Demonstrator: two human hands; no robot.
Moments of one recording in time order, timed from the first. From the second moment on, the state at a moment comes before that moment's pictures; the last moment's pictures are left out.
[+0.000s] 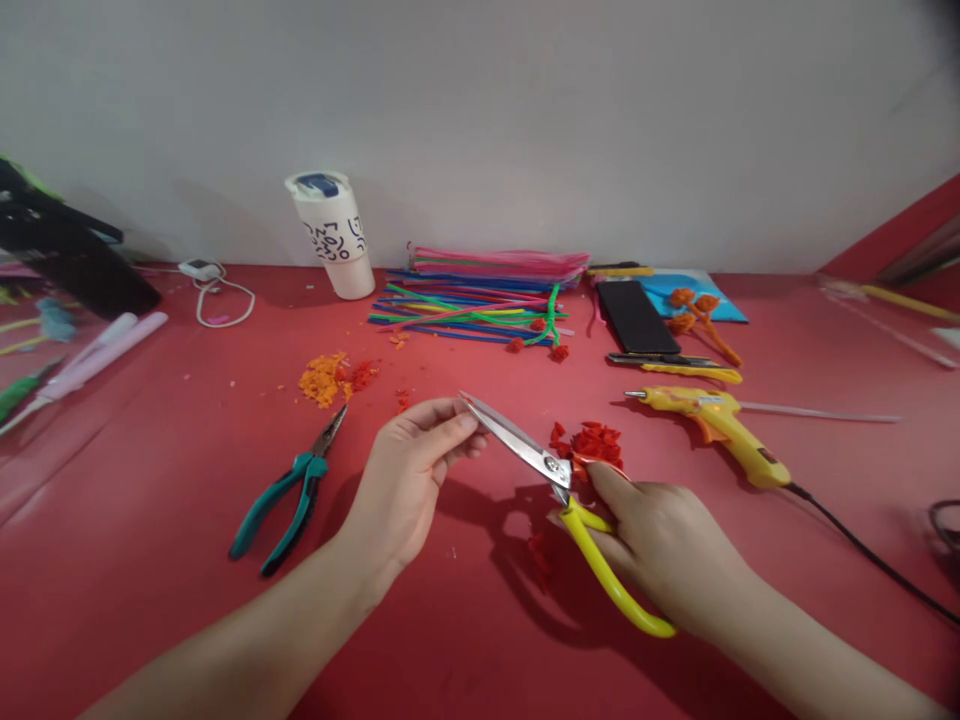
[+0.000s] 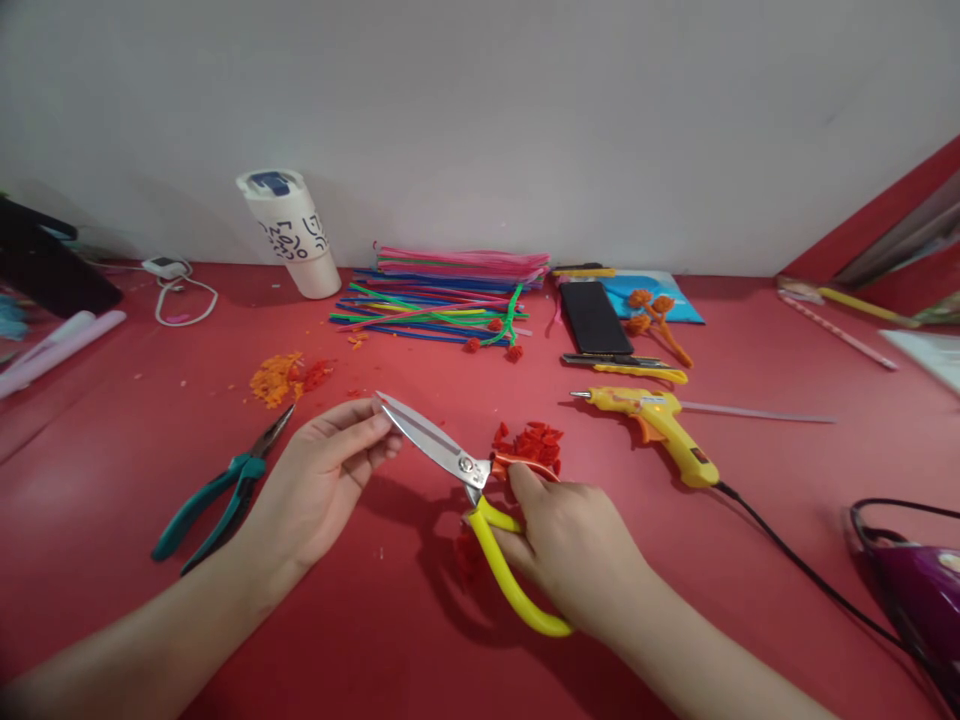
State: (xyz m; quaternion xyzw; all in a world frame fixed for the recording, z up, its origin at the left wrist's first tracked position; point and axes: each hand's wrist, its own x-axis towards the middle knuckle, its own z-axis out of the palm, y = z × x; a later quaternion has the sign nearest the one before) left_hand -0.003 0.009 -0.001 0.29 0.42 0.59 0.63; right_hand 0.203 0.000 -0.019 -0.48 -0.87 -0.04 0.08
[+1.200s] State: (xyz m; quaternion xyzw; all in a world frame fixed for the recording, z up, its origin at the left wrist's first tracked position) left_hand 0.020 -0.005 -0.003 0.45 0.46 0.34 0.68; right_hand 0.178 -0.002 0.010 -0.56 -0.59 0.53 0.24
